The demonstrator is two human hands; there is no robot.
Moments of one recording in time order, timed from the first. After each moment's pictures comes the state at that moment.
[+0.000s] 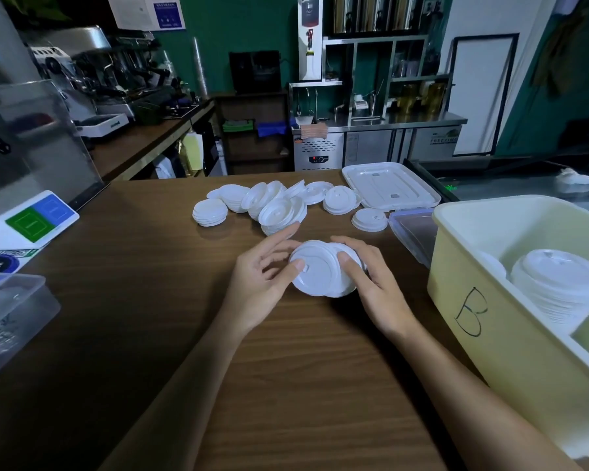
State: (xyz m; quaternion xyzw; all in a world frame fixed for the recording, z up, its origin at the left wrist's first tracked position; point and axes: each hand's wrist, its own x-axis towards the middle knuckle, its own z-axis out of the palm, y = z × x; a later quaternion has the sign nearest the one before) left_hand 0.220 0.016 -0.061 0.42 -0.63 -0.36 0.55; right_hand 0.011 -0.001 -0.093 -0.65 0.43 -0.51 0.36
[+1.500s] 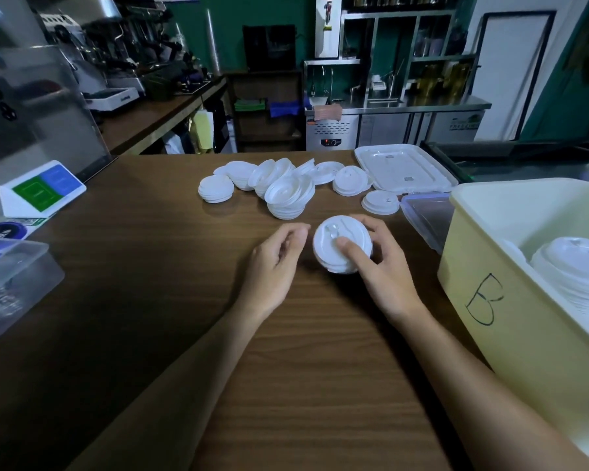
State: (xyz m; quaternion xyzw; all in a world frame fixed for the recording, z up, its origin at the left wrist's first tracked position) left_hand 0.206 -0.009 -0.102 0.50 -0.64 -0.27 0.51; right_hand 0.016 -0.001 -0.089 -0.59 0.42 -0.56 0.41
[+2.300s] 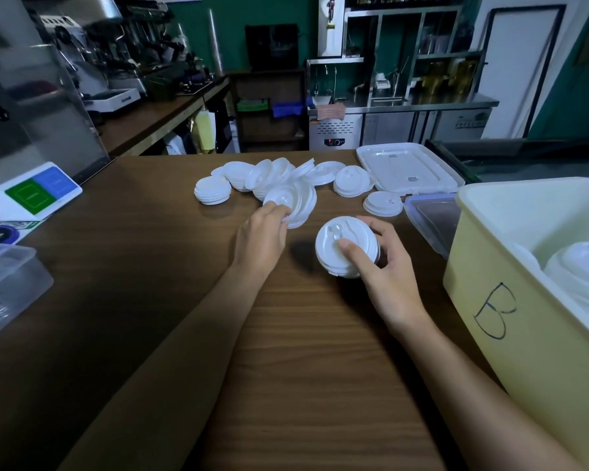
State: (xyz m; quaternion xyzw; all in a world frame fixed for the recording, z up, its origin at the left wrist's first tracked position) left_hand 0.225 -0.089 -0.104 0.60 -0.71 0.09 0.36; right_hand 0.016 -0.007 -0.094 -0.55 0.43 -0.59 0.40
